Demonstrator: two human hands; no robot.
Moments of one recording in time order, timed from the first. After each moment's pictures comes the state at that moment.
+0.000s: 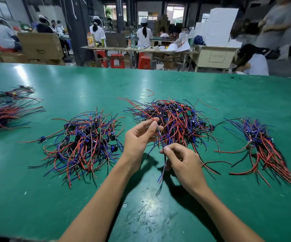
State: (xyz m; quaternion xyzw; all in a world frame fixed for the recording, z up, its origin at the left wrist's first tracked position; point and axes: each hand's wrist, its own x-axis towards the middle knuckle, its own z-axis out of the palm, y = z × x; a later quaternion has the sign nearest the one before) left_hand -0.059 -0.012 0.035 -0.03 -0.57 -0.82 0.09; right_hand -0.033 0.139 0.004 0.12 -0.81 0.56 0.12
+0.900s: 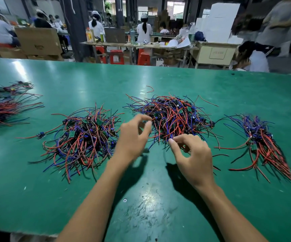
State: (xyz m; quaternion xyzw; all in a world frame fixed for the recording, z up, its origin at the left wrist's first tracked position) left_hand -0.061 -0.034 0.037 -0.06 -0.85 -0.46 0.26; right_hand -0.037 0.153 0.008 0.16 -0.86 0.36 0.34
